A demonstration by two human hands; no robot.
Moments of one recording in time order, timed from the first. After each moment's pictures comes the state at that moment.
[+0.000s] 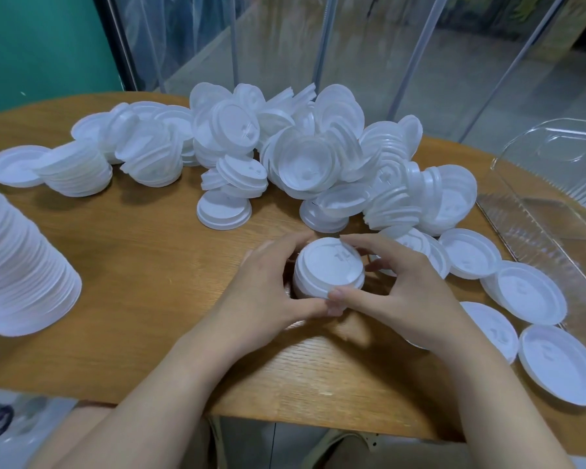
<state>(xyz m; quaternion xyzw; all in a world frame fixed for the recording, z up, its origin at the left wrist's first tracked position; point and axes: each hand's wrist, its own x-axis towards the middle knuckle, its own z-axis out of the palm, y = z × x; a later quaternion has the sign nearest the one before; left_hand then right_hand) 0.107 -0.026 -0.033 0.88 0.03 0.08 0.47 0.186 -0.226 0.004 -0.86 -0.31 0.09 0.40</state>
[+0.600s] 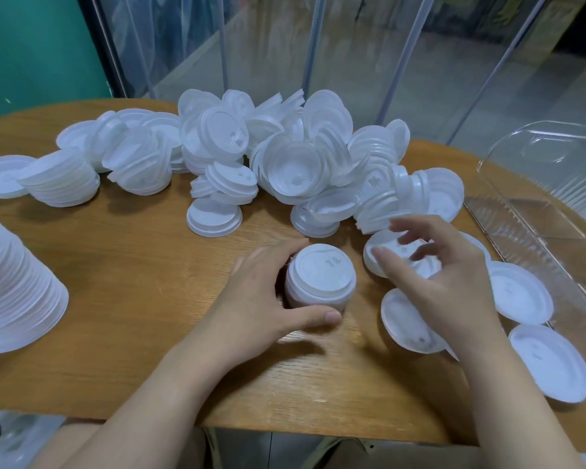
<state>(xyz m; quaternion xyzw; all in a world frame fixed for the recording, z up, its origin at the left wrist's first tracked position) 0.105 -0.026 -0.032 0.89 0.04 0.07 0.46 0.198 -0.250 0.008 -0.84 -0.23 -0.10 0.47</state>
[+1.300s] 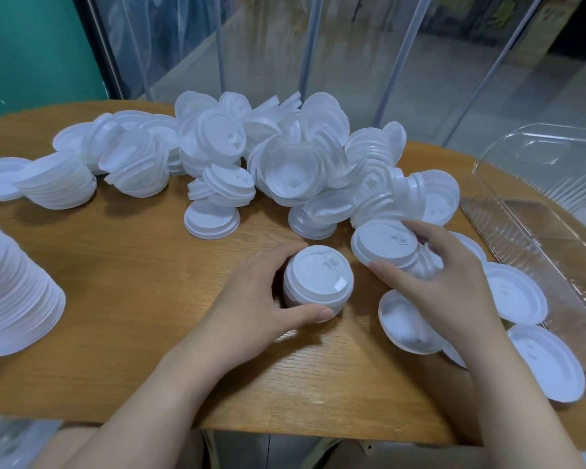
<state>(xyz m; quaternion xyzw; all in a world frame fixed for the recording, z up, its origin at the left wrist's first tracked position) 0.105 -0.026 -0.029 0.87 0.03 0.08 0.48 0.200 -0.259 0.007 -0.88 -0.15 -0.03 0.45</state>
